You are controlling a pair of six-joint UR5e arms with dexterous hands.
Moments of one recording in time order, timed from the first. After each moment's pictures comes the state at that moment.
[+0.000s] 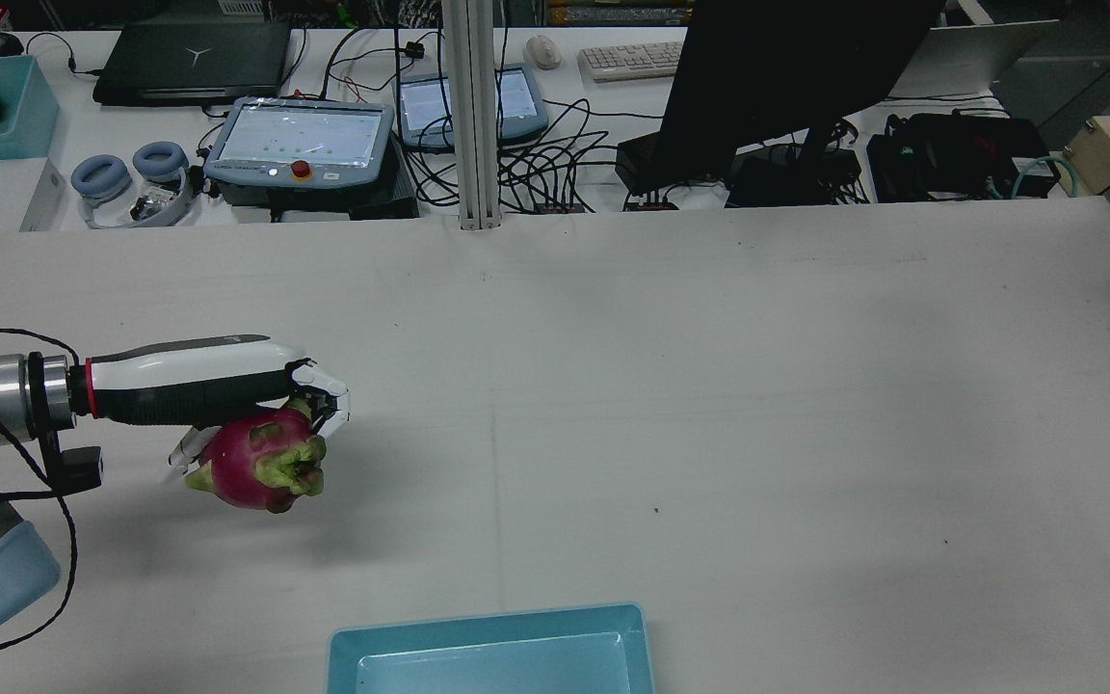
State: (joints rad) left arm -0.87 -1.95 -1.88 0.21 2.04 1.07; right arm 1.50 -1.65 1.62 -3.27 -1.57 0.14
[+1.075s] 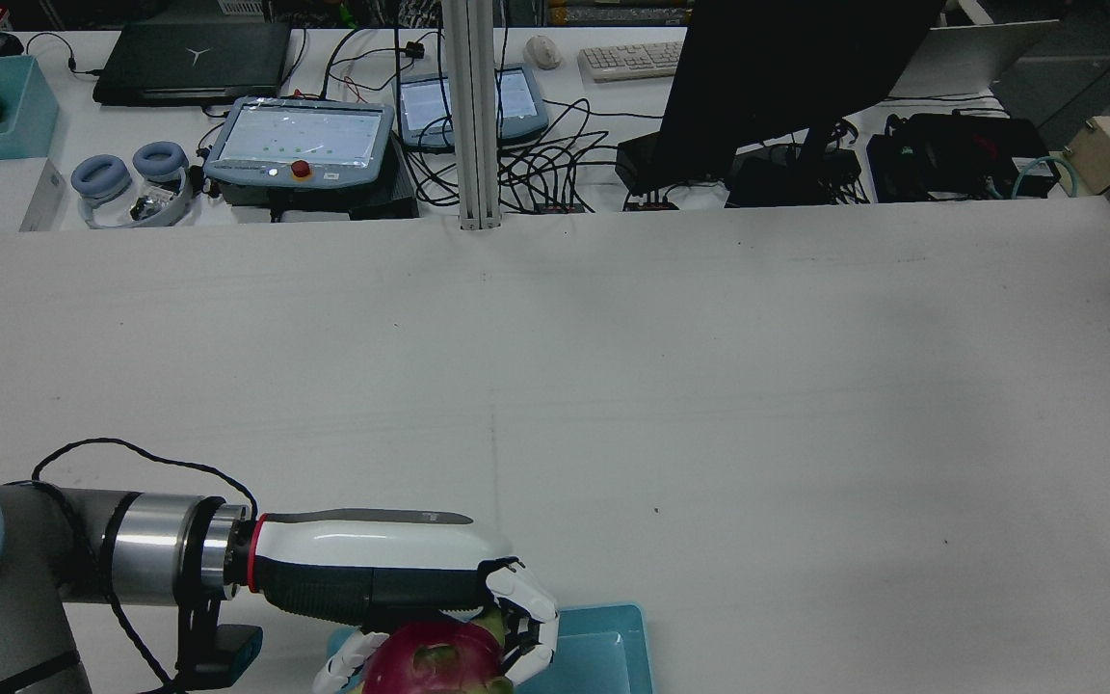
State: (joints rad) left arm -0.49 -2.13 -2.11 0.30 2.04 0.86; right arm 1.50 -1.65 1.62 -3.27 -1.57 0.14
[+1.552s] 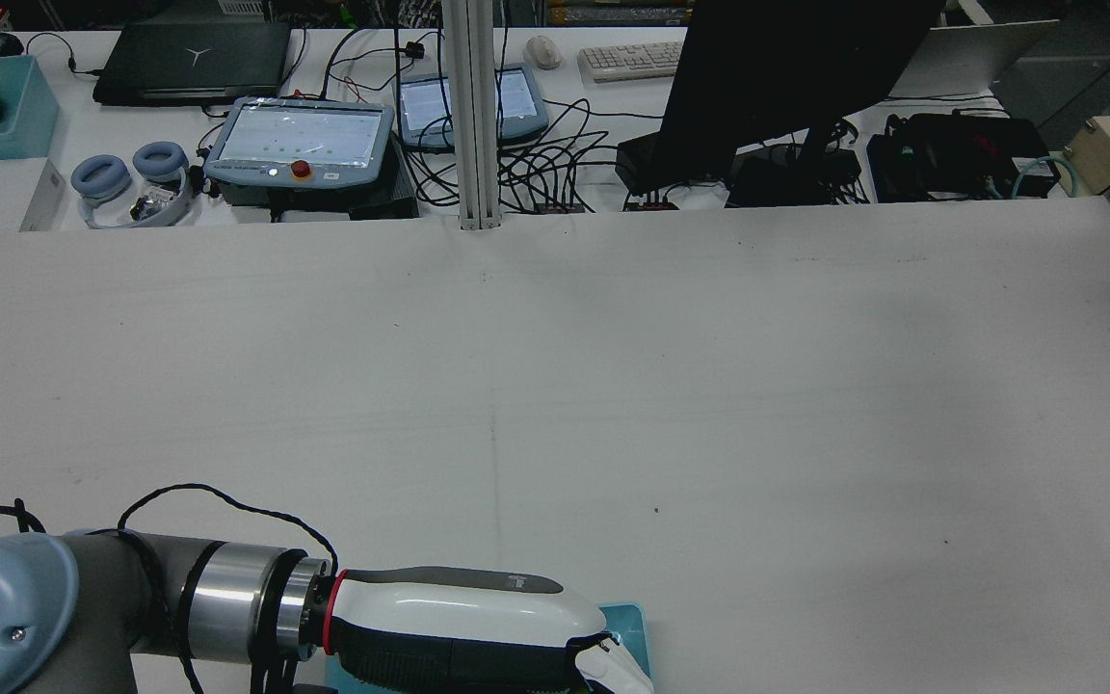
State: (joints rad) left arm -0.44 -2.14 -2.09 0.20 2.03 0.84; right arm 1.50 -1.65 1.62 -3.27 -1.57 0.14
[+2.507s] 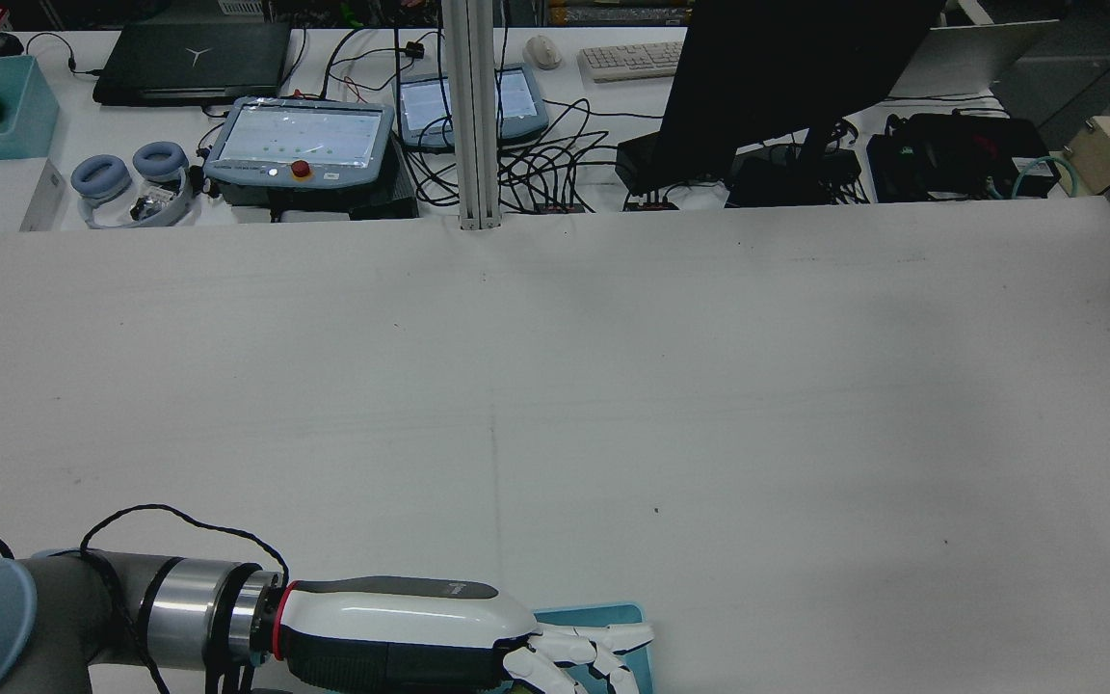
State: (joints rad) left arm -0.45 -2.00 -2.07 0.03 2.01 0.83; right arm 1.50 -1.65 1.62 -3.27 -1.57 0.14
